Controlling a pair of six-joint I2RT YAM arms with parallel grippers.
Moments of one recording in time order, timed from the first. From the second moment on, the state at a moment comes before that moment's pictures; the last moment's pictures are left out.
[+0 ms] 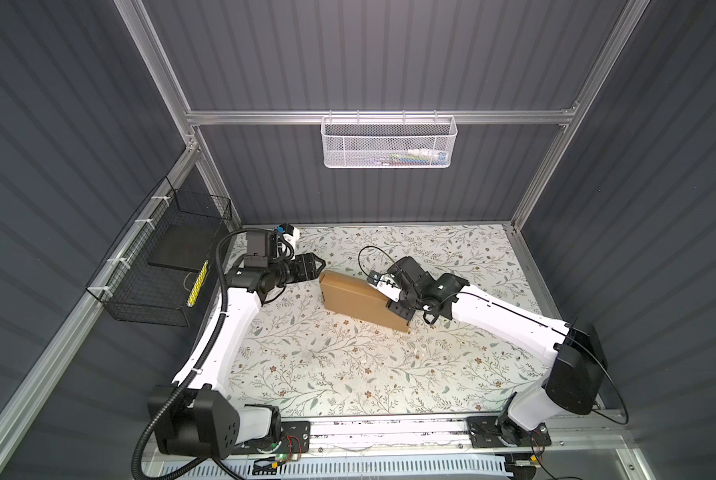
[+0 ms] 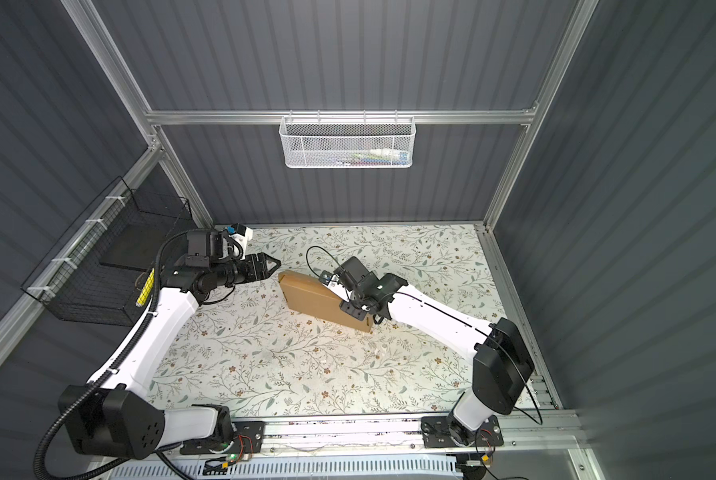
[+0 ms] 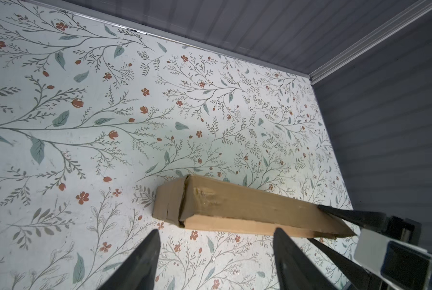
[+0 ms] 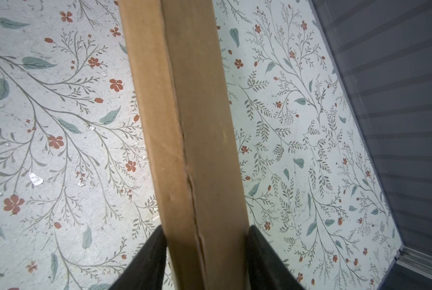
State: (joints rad) left arm -0.10 1.34 1.23 -0.60 0.49 -0.30; right arm 0.83 1.59 1.32 -0.68 0.21 -0.38
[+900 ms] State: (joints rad) left arm -0.05 1.52 1.13 -0.38 0.71 -0.38; right arm 0.82 1.59 1.32 -0.68 0.20 -0.38
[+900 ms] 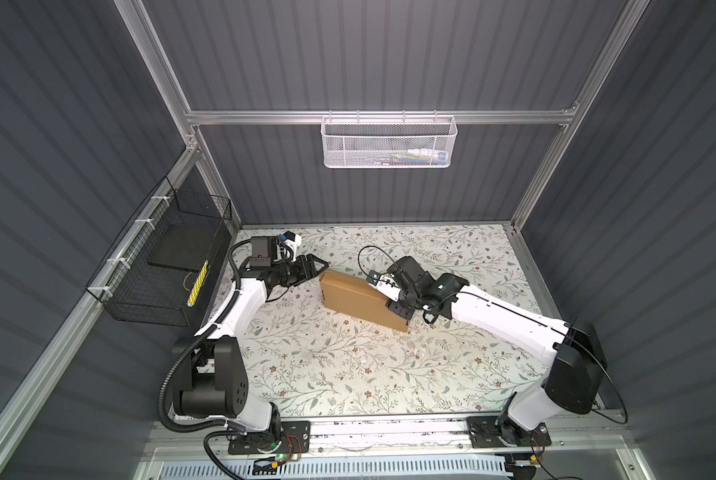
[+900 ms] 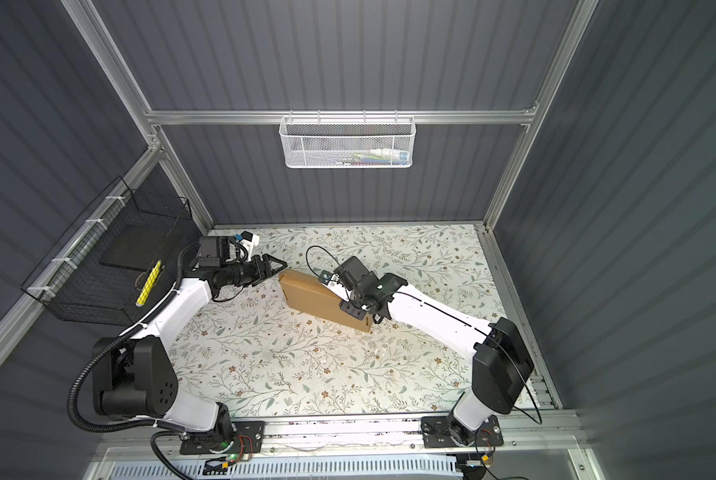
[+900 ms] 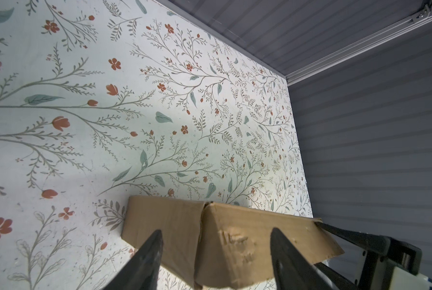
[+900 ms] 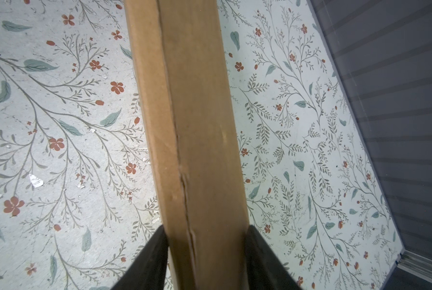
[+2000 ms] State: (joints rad) left arm -0.05 1.52 1.03 -0.28 0.72 -0.39; right arm 0.80 1.58 1.30 -0.66 0.16 -0.35
